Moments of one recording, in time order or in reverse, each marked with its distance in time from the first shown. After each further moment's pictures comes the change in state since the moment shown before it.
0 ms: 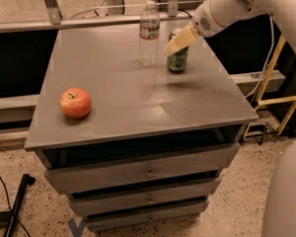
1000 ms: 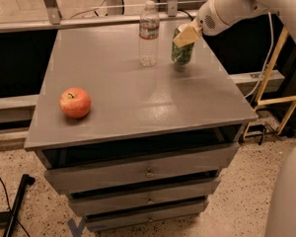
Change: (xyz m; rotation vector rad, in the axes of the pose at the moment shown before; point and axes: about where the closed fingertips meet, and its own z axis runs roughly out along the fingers) arm 0.000 -0.005 -0.010 0.016 -0.005 0.003
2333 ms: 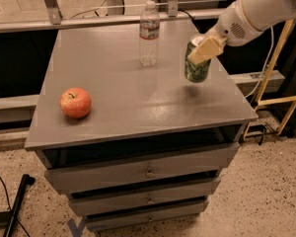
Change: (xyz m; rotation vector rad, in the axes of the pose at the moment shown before) arm 0.042 0.077 -0.082 -0.088 0.094 -0.092
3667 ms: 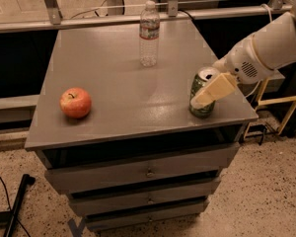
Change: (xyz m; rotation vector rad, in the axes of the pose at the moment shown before) arm 0.063 0.063 -0.005 -0.047 0.036 0.044
